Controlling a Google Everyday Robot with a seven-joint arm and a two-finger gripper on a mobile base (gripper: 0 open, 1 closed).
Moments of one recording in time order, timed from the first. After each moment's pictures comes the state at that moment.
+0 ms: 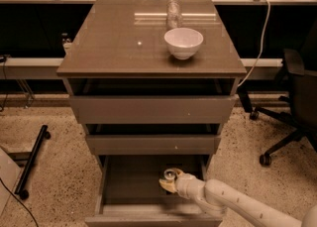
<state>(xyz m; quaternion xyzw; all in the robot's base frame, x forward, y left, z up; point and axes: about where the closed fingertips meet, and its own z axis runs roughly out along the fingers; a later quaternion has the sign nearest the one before) 0.574 -0.063 0.291 -0.32 0.80 0.23 0.44</state>
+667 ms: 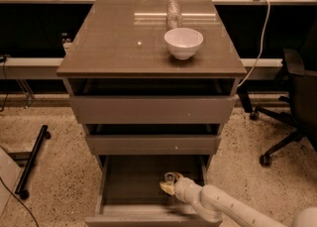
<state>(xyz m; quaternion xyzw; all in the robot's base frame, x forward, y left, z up) 0.582 -0.066 0.240 -0.28 0.83 0.22 0.44</state>
